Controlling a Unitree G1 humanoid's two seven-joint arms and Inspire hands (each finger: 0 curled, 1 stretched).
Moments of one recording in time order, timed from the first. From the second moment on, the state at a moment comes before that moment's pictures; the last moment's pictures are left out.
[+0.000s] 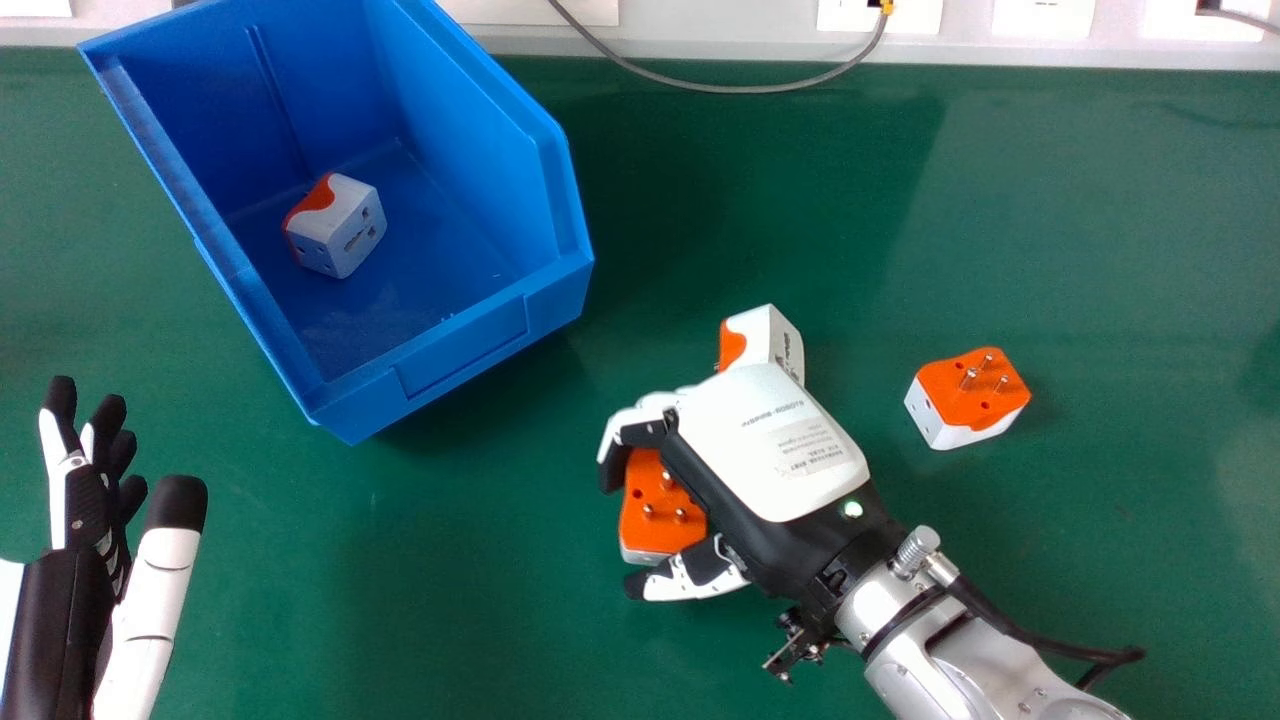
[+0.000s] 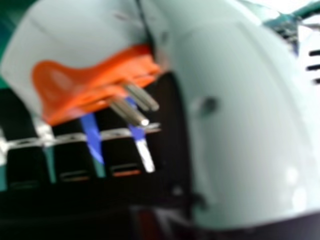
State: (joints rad) left arm 0.56 0.14 0.31 -0.12 -0.01 -0.48 -0.07; right arm -0.17 -0.33 0.57 0.21 -0.88 -0.24 -0.28
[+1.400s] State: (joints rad) left arm 0.56 0.13 0.31 -0.15 -0.02 -0.45 -0.08; right arm -1.02 0.10 0.53 0.93 -0.83 -0.28 -0.41
